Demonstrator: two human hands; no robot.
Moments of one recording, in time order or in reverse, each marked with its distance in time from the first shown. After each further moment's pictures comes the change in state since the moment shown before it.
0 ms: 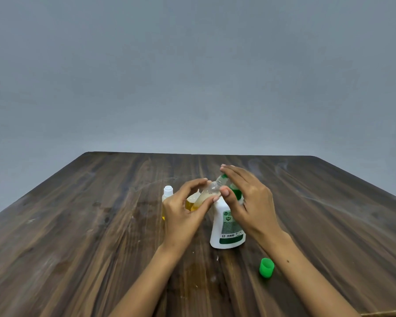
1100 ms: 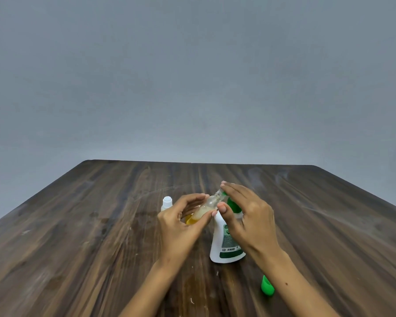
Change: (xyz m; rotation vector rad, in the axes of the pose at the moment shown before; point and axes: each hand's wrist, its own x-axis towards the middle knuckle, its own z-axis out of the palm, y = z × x) left_hand 0.000 -0.002 -0.003 -0.076 0.009 -0.037; right_hand -0.005 -0.001 0.007 -0.015 0.054 0.030
